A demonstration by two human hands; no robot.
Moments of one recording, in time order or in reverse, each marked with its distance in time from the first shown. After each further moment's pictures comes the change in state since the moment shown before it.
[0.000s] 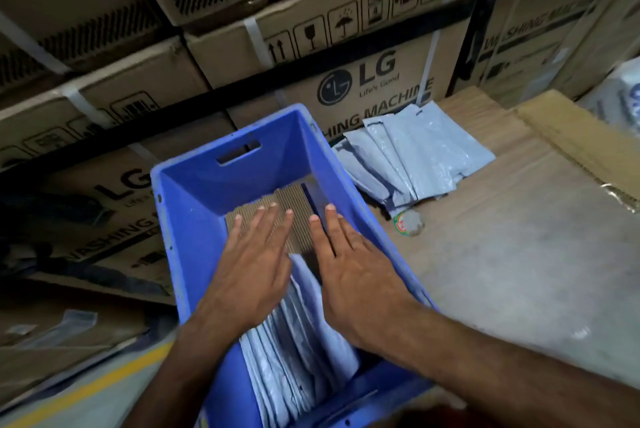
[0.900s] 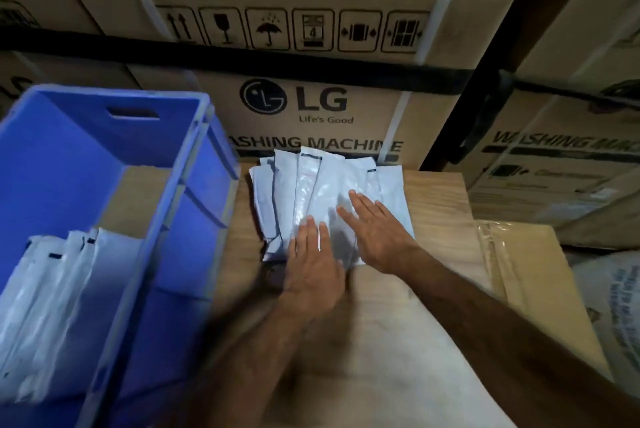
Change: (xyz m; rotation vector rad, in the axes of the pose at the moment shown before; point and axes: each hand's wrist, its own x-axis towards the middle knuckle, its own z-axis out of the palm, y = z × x) left_hand 0.298 0.306 0.150 -0.273 -0.053 -0.659; right_hand 0.179 0.440 -0.029 -0.374 -0.218 -0.479
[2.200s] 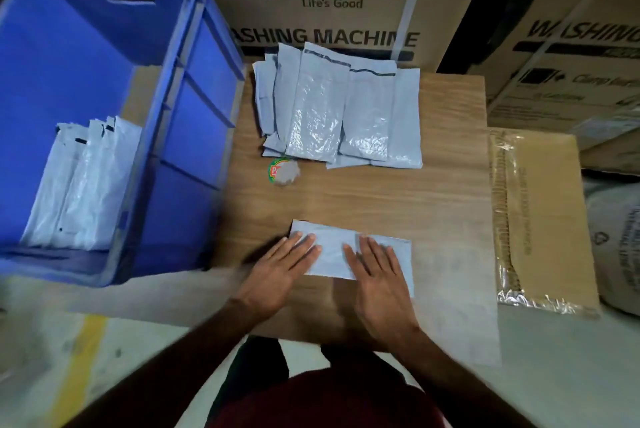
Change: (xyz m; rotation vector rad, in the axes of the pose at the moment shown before) left_hand -0.188 -0.068 0.081 0.220 -0.140 0.417; right_hand -0.224 -0.112 0.129 0.237 0.113 0.123
